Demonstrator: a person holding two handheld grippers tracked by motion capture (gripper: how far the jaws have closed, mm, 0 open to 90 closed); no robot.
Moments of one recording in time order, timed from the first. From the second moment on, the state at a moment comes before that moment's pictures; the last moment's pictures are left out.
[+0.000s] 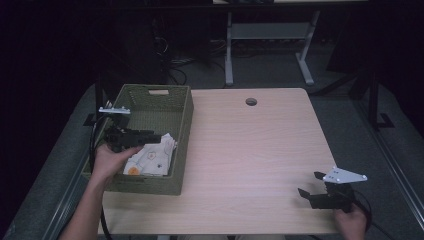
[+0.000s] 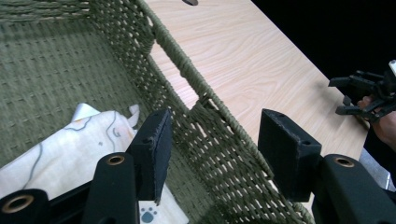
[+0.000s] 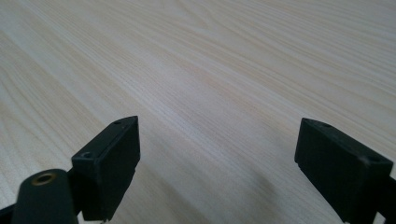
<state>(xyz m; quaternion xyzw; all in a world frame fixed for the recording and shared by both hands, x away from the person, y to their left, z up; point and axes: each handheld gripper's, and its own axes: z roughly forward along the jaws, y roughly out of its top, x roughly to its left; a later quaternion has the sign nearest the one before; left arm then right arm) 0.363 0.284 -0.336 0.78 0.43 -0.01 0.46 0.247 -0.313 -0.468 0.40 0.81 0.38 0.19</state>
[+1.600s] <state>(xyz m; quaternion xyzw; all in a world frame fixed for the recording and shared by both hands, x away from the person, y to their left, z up) 0.362 0.178 -0.313 0.82 0.34 -0.03 0.47 0.245 -0.315 -0.464 0.40 0.81 0.39 0.20</state>
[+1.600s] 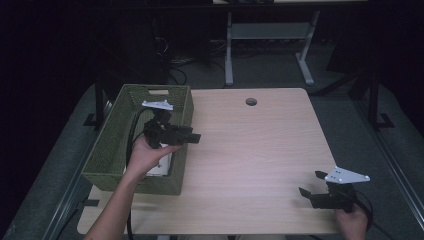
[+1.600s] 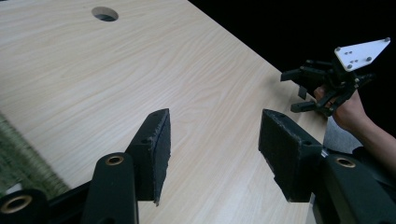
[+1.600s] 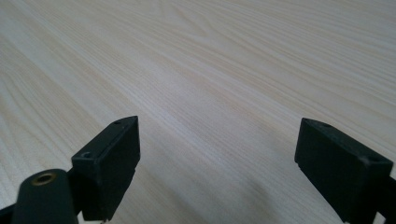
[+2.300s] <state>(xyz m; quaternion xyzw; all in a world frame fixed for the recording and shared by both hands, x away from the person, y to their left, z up) 0.363 0.127 -0.320 0.83 0.31 -0.04 0.47 0.244 -0.316 -0.462 0.39 0.80 0.40 0.20</state>
